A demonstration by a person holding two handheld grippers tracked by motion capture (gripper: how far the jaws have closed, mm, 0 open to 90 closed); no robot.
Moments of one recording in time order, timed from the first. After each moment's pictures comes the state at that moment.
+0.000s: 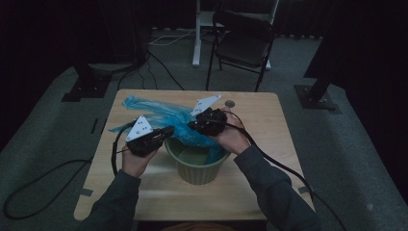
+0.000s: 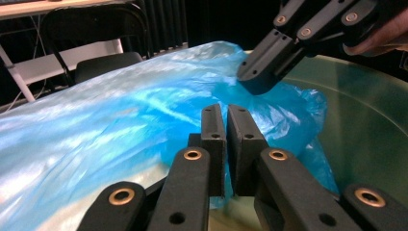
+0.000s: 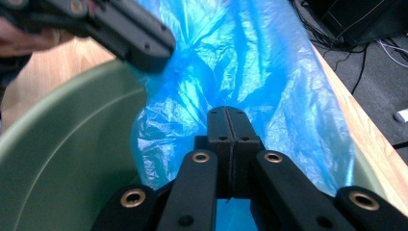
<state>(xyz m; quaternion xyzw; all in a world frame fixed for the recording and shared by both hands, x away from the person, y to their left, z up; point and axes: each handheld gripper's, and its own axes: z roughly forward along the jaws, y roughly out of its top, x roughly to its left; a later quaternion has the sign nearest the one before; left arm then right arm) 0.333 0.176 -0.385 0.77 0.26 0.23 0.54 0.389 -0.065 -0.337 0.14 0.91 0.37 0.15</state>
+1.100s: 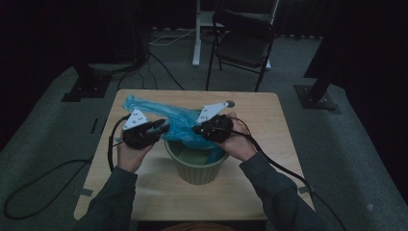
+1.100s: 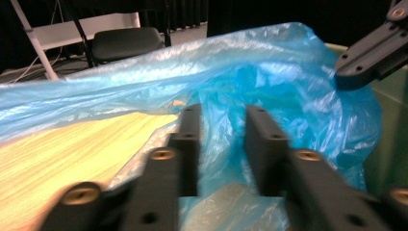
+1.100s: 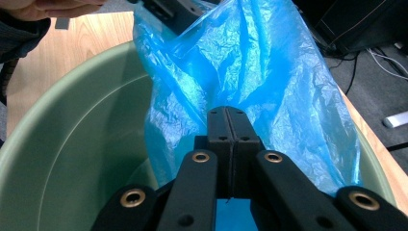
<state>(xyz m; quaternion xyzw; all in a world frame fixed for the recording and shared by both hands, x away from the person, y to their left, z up) 0.353 0.187 -0.382 0.77 0.32 0.22 0.50 0.369 -0.079 -0.337 0.13 0.90 0.37 0.17</state>
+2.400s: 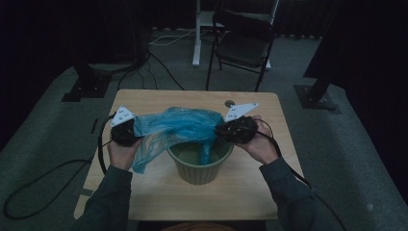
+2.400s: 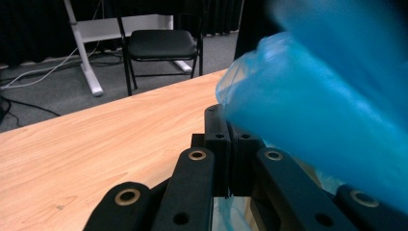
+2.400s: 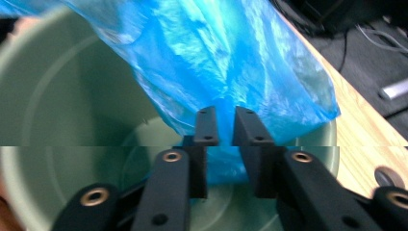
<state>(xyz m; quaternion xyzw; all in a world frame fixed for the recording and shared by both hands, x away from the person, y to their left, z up) 0.359 0.215 -0.381 0.74 0.38 0.24 0.51 0.369 -0.144 -0.340 0.18 0.89 0.39 0.15</state>
